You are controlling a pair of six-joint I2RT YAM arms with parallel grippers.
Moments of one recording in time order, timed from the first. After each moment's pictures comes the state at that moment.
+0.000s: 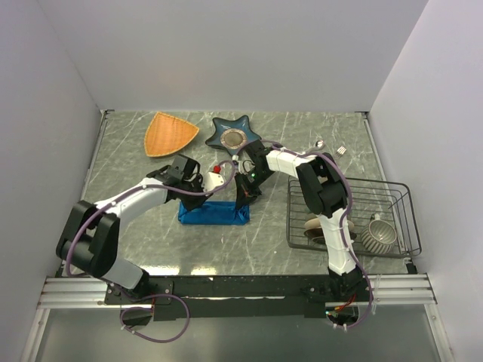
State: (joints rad) left arm -0.47 1.50 0.91 -0.47 0.30 0.62; right arm 0.52 2.25 1.58 -0.76 -0.78 0.15
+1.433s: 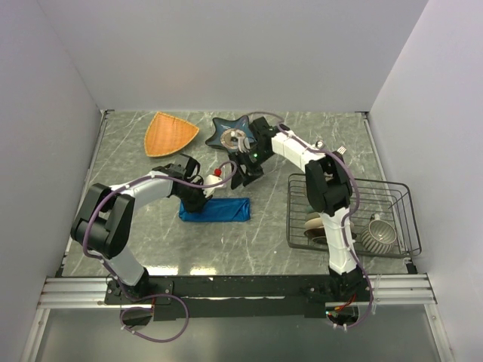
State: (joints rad) left arm -0.41 1.66 0.95 -0.51 0.42 0.70; right arm 0.47 2.24 1.83 -0.90 -0.73 -0.05
